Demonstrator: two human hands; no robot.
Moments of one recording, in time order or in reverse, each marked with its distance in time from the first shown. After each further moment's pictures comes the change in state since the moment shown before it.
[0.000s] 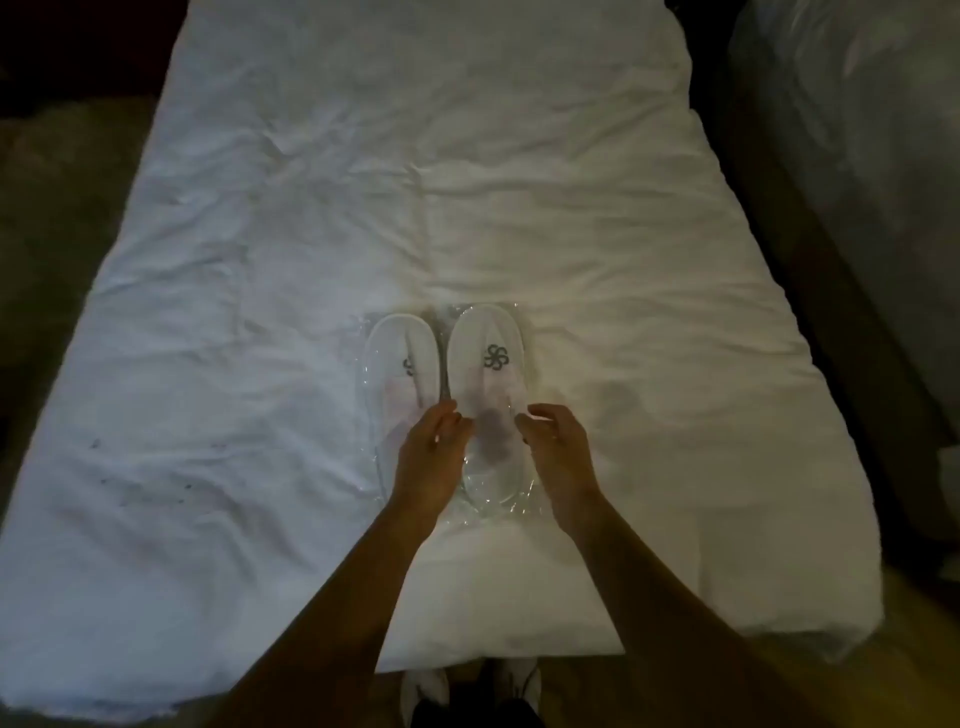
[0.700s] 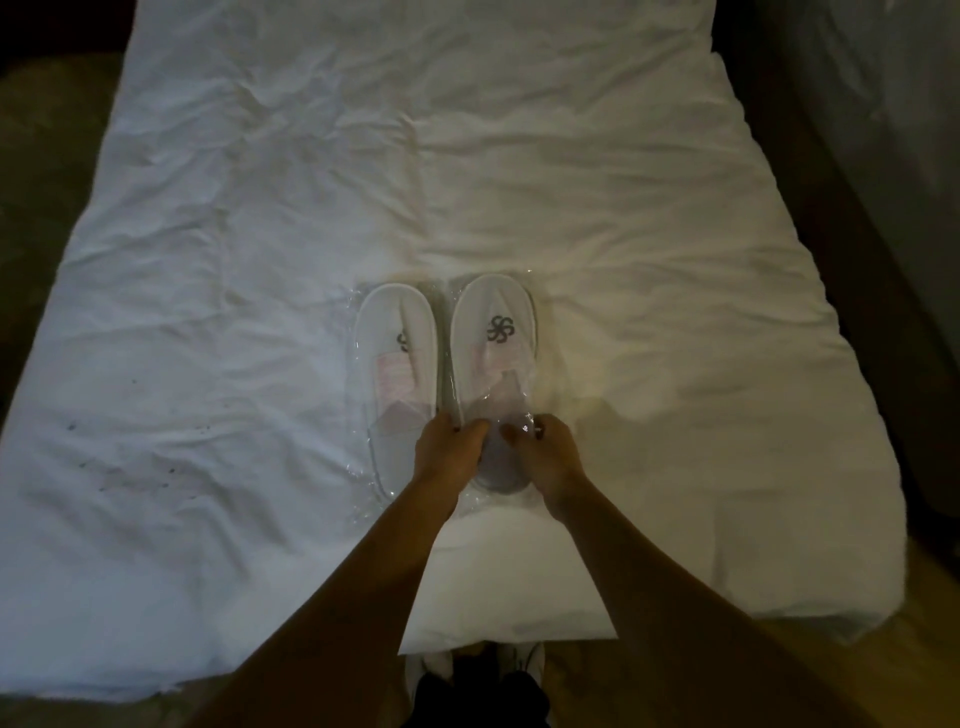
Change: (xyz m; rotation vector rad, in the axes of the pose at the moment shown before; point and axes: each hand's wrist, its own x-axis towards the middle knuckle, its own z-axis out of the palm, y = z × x) left_hand 0.027 -0.021 0.025 0.132 0.030 -0.235; right_hand 0.024 0.038 0.015 -0.230 -0.049 0.137
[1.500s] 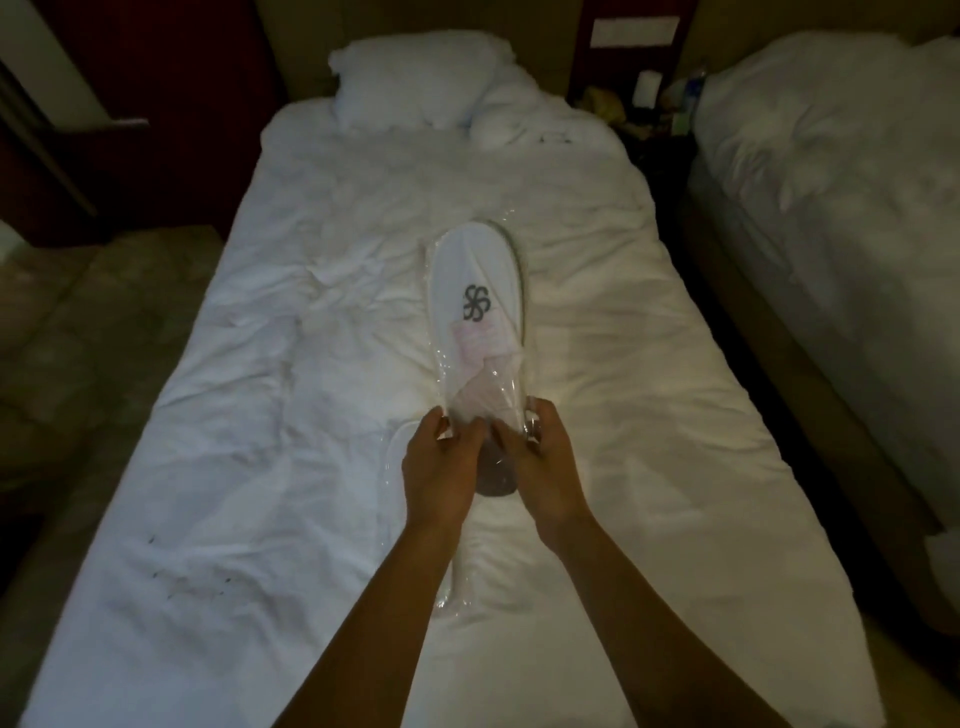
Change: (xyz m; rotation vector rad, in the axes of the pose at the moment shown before) left_hand -0.109 0.128 -0.059 -0.238 0.182 0.462; right_hand -0.114 -0.170 -0.048 0.335 -0.060 -0.529
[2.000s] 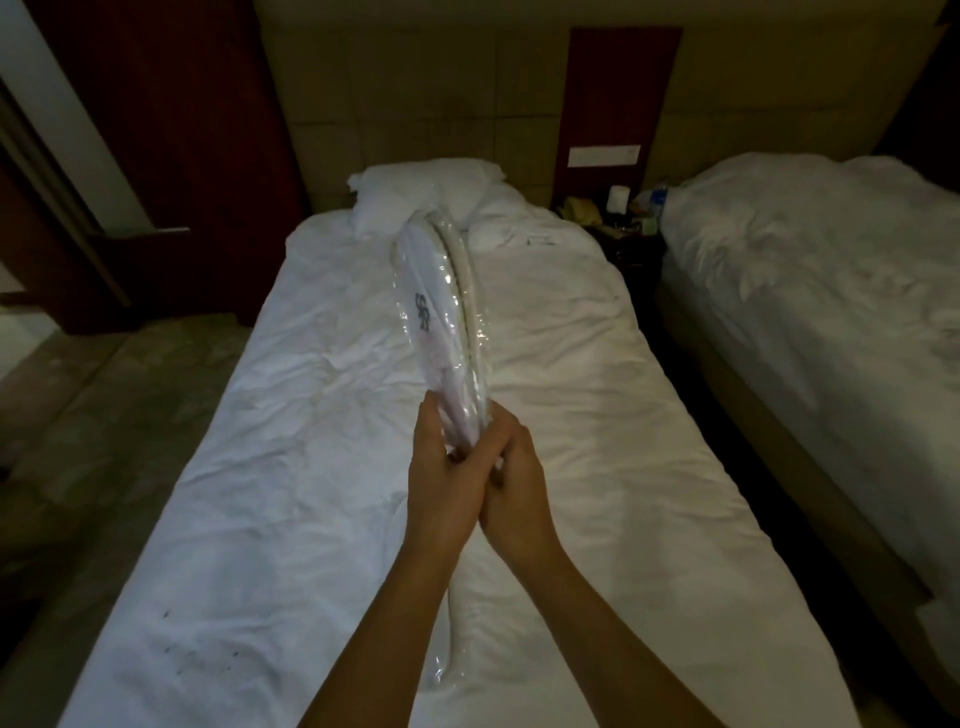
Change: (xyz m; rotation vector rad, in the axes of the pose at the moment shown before) left_hand -0.046 0.096 -0.015 -0.122 -0.124 0.365; right_hand -0.045 -0.105 0.018 -0.084 -0.004 -0.472
